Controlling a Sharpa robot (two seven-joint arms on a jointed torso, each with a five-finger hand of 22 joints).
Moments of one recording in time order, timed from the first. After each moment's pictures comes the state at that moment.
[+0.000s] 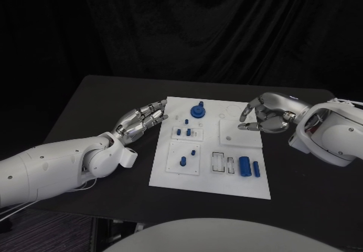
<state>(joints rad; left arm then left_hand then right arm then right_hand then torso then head) 1.09 -0.89 -0.21 1.44 -0.13 0.07 0.68 1.50 0.22 -0.25 0.28 0.50 0.35 0.04 0.04 0.04 0.07 0.08 0.16 0.03 0.00 0.10 0.01 0.00 0.16 0.07 0.19 0.04 0.23 1.39 -1.14 -0.25 1.85 -1.31 -0.27 -0.15 1.30 -0.07 0.15 0.24 0.15 0.88 0.09 0.42 0.34 1.46 0.01 1.57 1.31 1.47 -0.05 1.54 1.31 0.05 1.46 0.06 1.37 1.31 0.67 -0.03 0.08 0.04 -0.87</state>
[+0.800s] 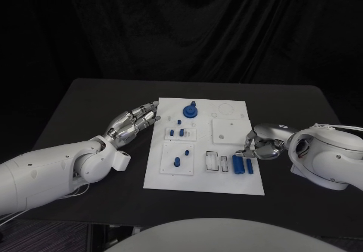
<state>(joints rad) 1.09 -0.89 -0.21 1.43 -0.13 0.07 0.68 1.52 0.23 -0.24 0.27 0.50 0.35 0.05 0.04 0.04 0.07 0.08 0.16 0.03 0.00 0.11 0.01 0.00 0.16 0.08 0.20 0.04 0.23 1.27 -1.20 -0.25 1.95 -1.42 -0.13 -0.41 1.07 -0.02 0.10 0.29 0.17 0.90 0.07 0.51 0.44 1.47 0.01 1.57 1.31 1.47 -0.08 1.55 1.31 0.02 1.47 0.04 1.52 1.31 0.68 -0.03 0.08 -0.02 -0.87</state>
